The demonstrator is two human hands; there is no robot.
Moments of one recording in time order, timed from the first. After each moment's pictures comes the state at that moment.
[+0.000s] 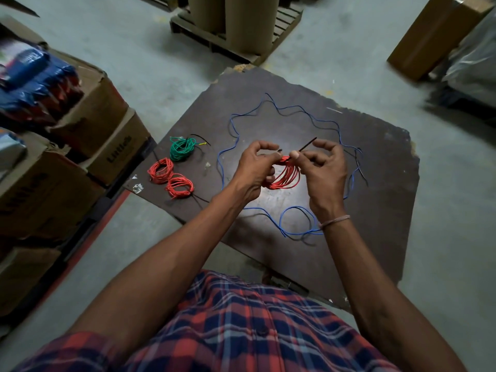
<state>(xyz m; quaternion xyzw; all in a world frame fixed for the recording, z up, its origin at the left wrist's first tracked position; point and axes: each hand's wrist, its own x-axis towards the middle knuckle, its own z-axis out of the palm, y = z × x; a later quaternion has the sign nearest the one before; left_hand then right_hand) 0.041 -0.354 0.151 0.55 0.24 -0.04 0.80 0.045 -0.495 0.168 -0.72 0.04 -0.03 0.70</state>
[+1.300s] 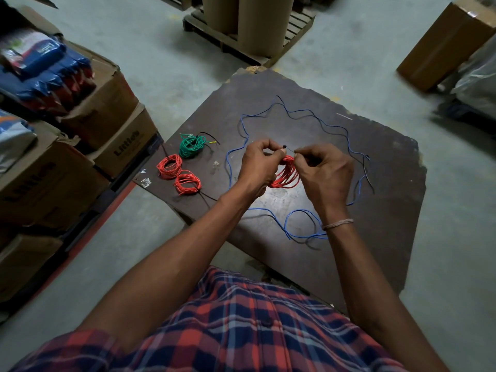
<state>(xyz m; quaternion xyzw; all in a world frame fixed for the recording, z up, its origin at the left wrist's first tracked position) 0.033 -0.341 0.161 0.65 0.24 0.03 0.72 0.041 -0.475 0.187 -0.89 -0.11 -0.17 0.40</state>
